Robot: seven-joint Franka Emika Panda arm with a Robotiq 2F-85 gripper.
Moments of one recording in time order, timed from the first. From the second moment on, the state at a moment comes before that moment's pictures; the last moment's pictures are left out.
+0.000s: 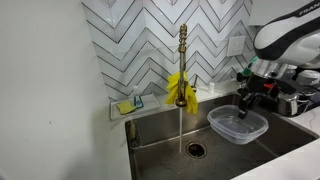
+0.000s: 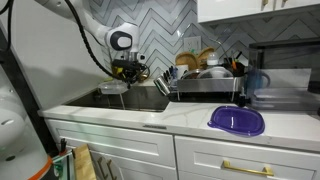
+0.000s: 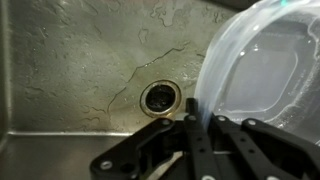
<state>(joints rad) 0.24 -0.05 0.19 -2.23 0.33 2.14 -0.61</state>
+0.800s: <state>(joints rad) 0.26 0.18 0.30 -2.14 0.48 2.48 -0.57</state>
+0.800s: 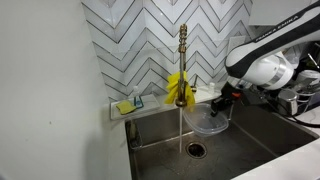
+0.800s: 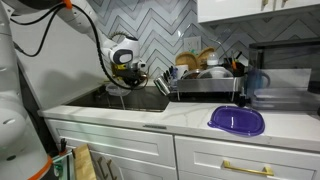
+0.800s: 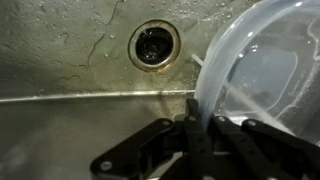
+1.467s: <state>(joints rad) 0.23 0.26 0.35 -2.12 0.58 2.57 -0.57</state>
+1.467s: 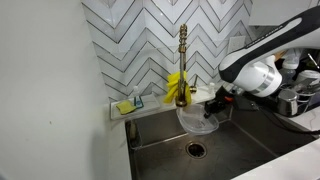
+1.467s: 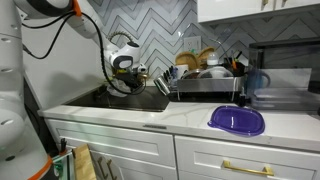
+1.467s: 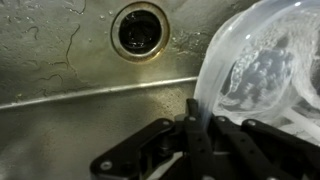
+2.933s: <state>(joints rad) 0.30 -0.03 0.31 -2.04 -0.64 2.26 -0.24</state>
